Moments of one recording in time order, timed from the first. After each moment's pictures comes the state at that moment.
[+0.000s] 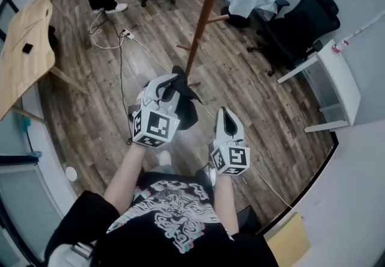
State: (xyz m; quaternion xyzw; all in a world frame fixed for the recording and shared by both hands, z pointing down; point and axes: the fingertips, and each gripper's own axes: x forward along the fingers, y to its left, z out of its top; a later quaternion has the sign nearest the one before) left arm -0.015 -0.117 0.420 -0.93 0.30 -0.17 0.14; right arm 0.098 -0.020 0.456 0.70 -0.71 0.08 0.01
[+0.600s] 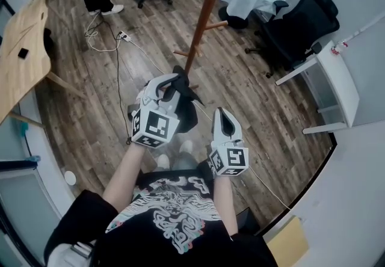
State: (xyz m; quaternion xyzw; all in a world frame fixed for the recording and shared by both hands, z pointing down) left arm 0.001 -0.156 0.418 -0.93 0.29 -0.16 0.14; right arm 0.101 -0.060 0.456 0.69 -0.72 0.07 0.02
